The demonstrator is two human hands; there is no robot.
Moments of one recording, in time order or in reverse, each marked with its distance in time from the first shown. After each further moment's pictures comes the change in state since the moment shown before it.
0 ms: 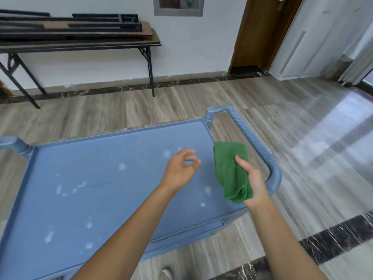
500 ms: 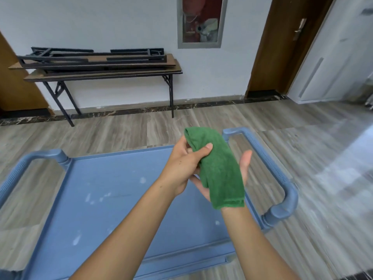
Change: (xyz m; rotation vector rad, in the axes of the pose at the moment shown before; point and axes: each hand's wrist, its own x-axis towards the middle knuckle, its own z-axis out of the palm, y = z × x) left_hand -0.064 0.119 -0.049 -0.467 -0.060 0.097; right_hand -0.018 0.015 0.119 0.432 -0.798 0.076
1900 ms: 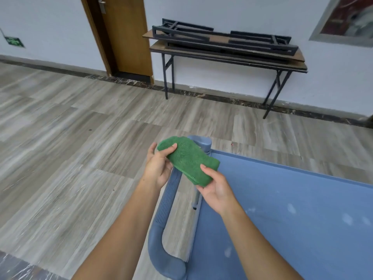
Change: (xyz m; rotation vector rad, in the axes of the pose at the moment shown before) left_hand -0.057 0.044 -0.625 -0.652 0.731 0.112; right_hand 0.302 0.477 0.086 -0.311 0.283 0.354
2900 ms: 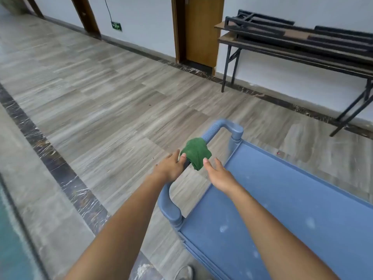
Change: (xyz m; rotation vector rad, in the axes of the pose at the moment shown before) left_hand -0.103 -0.053 -0.058 1.667 0.263 -0.035; right_hand -0.016 0.012 -0.037 -1.548 -0.127 0.239
